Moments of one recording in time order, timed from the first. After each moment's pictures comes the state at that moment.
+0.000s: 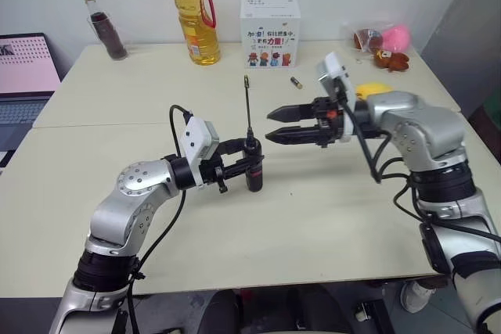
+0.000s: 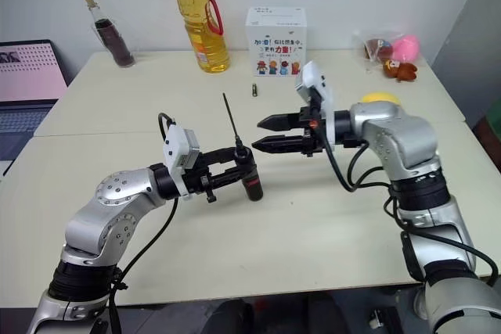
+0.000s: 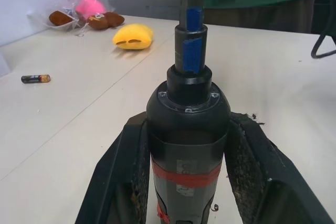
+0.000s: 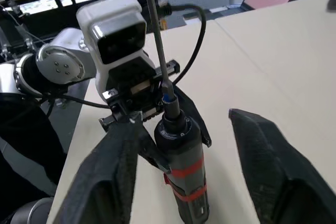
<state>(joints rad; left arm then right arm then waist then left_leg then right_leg) -0.36 0.57 -0.03 -0.28 -0.48 0.44 -0.86 -0.92 -0.54 0.13 -0.01 0.59 0.83 1.15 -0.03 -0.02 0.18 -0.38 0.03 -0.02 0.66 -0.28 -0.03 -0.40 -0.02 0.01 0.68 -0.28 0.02</state>
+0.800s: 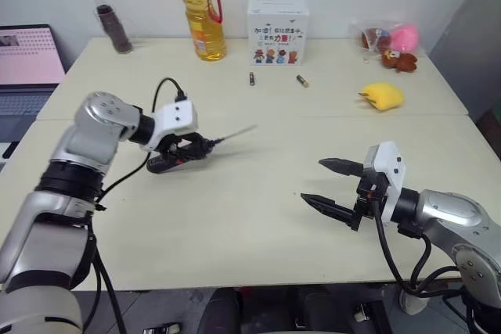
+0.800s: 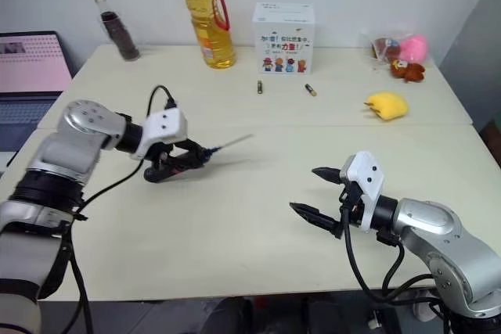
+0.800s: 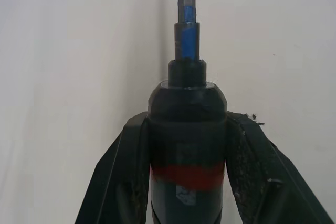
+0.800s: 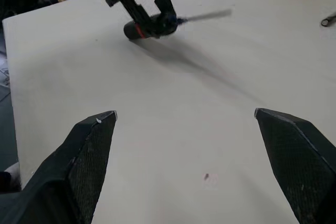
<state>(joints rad) -0.91 0.81 -0.35 0.57 0.01 0.10 -1.37 -0.13 -0.62 -0.11 -0.75 0.61 0.83 0.67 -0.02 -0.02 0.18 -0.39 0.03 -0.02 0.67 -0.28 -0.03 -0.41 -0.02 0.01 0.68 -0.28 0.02</state>
